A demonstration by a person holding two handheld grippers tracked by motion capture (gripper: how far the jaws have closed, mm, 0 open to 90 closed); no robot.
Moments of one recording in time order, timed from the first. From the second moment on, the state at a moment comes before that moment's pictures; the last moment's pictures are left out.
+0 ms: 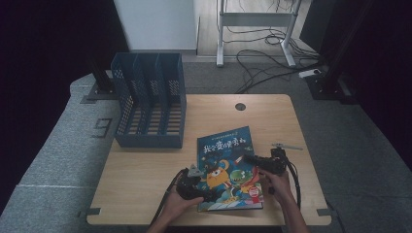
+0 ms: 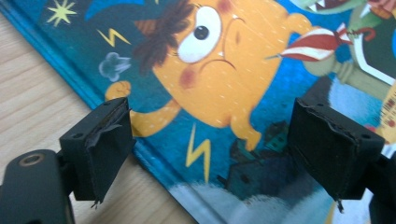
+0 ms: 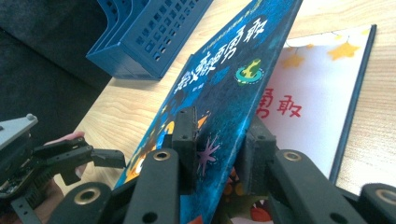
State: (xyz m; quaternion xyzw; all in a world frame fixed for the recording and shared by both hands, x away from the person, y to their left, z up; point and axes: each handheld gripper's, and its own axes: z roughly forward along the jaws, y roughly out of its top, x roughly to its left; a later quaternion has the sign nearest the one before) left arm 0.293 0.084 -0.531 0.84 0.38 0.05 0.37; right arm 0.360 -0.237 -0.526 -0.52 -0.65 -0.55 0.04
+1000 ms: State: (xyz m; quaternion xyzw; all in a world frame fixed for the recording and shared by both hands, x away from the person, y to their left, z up) left arm 0.281 0.080 -0.526 0.85 0.37 0.05 0.37; right arm 0.349 -0.221 -0.467 -0.51 -0.69 -0.51 -0.06
